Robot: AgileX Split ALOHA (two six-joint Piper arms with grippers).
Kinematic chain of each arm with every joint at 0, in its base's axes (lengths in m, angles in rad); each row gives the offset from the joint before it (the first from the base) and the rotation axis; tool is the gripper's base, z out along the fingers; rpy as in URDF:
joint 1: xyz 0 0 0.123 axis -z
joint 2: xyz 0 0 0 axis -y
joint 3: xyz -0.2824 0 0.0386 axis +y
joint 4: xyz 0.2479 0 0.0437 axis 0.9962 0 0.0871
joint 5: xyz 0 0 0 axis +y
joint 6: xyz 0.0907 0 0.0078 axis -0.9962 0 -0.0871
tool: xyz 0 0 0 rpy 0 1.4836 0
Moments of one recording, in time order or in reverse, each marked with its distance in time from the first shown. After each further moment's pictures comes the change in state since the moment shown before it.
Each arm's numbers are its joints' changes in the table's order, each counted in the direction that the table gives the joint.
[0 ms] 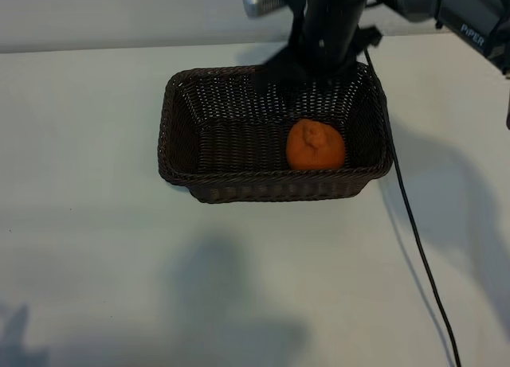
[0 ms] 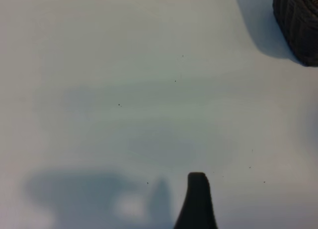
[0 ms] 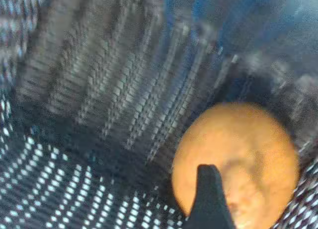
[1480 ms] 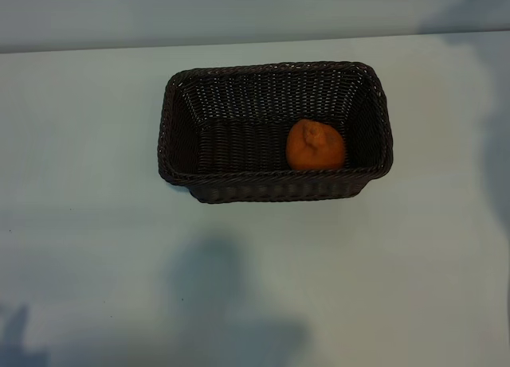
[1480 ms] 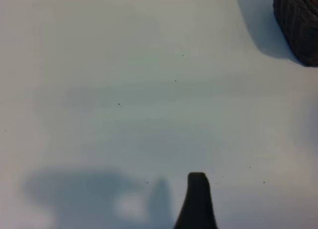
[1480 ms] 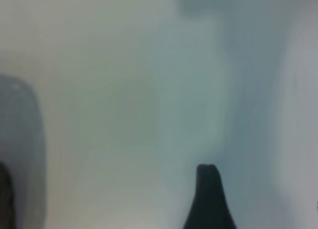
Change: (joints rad) left arm 0.000 0.000 0.000 0.000 0.000 0.004; right arm 0.569 0.240 0.043 -0.039 0.006 0.090
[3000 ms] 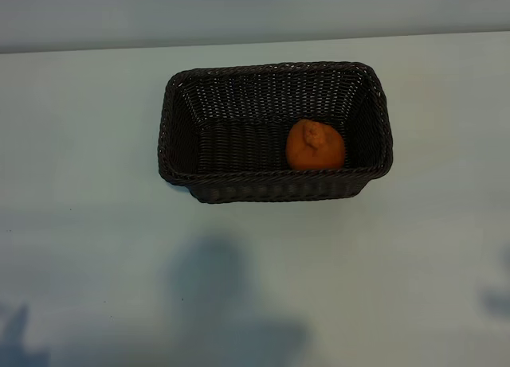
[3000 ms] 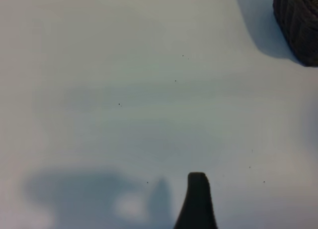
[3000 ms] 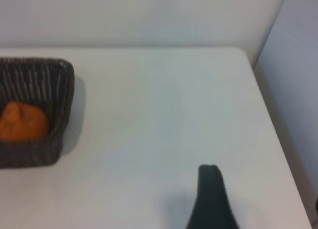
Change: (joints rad) left arm 0.000 0.000 0.000 0.000 0.000 -0.001; right arm 0.042 1.774 1.020 -0.012 -0.025 -0.006
